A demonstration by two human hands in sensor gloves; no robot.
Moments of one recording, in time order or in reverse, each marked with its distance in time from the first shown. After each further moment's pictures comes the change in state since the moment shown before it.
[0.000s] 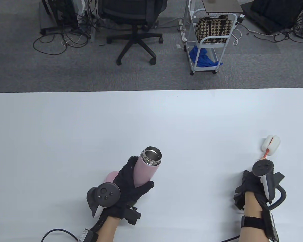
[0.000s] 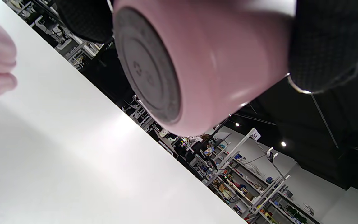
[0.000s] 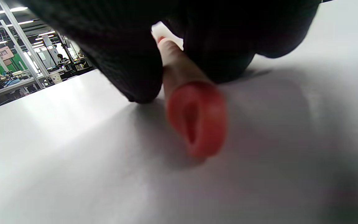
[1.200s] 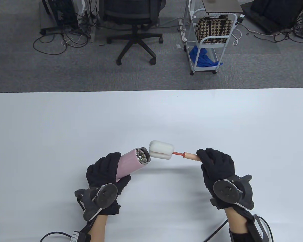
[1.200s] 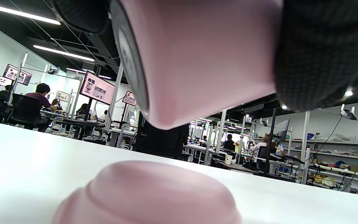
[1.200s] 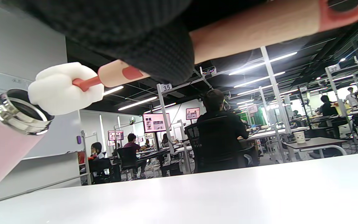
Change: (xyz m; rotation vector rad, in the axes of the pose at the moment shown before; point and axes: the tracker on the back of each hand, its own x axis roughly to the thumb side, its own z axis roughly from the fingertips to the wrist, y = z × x) left_hand -0.010 0.033 0.002 0.156 0.048 -0.630; right_hand 0.097 -0.045 0.147 -0.307 -1.156 -0.116
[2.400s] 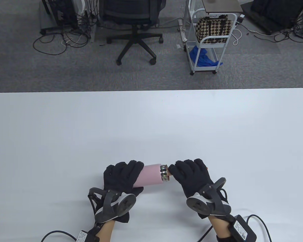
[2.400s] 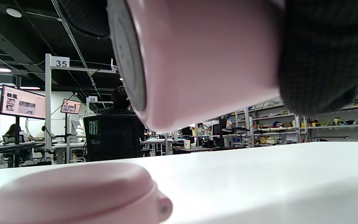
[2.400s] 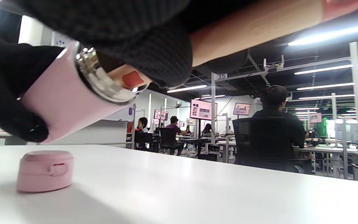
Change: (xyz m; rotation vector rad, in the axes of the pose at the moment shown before) left_hand 0.048 -0.003 0.009 -0.040 -0.302 -0.143; right_hand 0.055 0.029 0.006 0.030 -0.268 0.104
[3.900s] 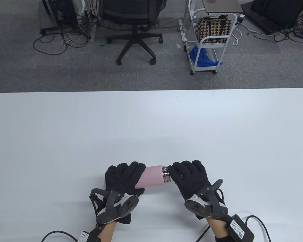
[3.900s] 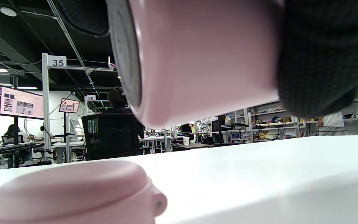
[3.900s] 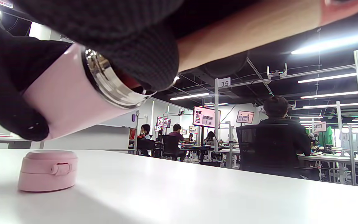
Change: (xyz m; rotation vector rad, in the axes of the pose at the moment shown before) left_hand 0.003 0.001 0.001 -0.019 -0.009 0.000; right_hand 0.013 0.014 0.002 -0.037 -0.043 0.000
